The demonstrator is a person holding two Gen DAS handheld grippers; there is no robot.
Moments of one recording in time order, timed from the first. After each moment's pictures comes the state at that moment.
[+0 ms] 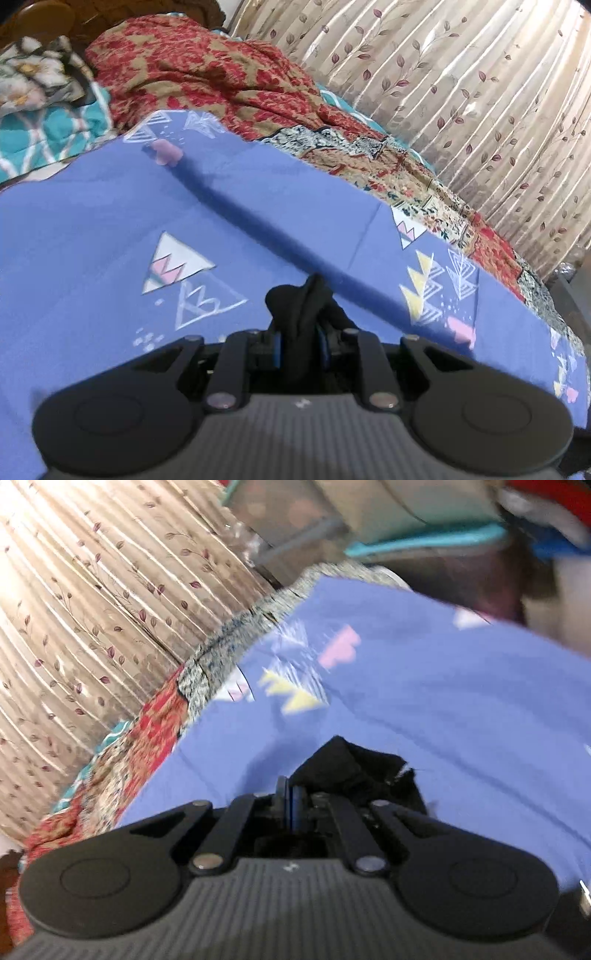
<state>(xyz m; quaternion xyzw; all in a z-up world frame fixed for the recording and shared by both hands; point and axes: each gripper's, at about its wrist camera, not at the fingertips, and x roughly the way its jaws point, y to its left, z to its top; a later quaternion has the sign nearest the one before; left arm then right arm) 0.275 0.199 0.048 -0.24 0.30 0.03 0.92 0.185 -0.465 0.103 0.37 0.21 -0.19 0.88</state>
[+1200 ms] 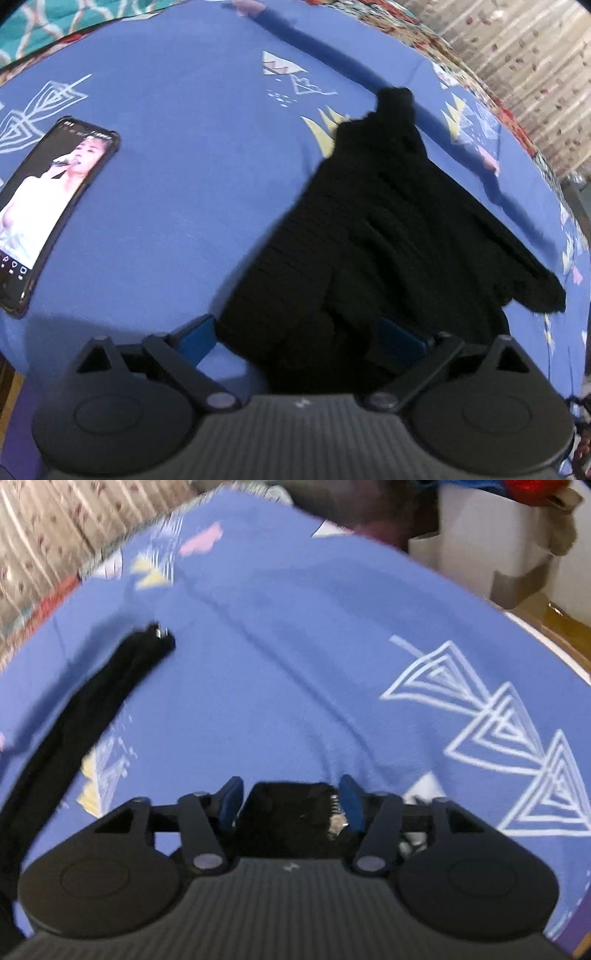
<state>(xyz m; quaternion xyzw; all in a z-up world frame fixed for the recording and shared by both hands) 0.072 0.228 -0.021 -0.24 0.48 0.00 0.84 0.032 -0.499 -0.029 0.25 0.39 -0.25 0.85</state>
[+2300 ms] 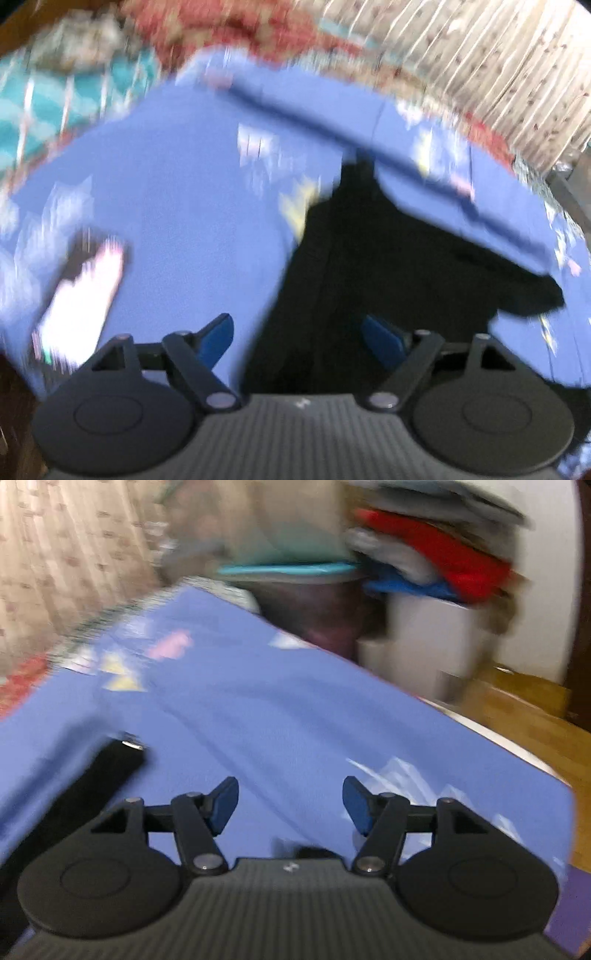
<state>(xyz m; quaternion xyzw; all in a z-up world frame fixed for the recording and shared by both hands) 0.080 0.232 0.056 -0.16 0.40 0.00 0.90 0.051 -0.500 0.034 0.21 0.26 -0.34 0.88</state>
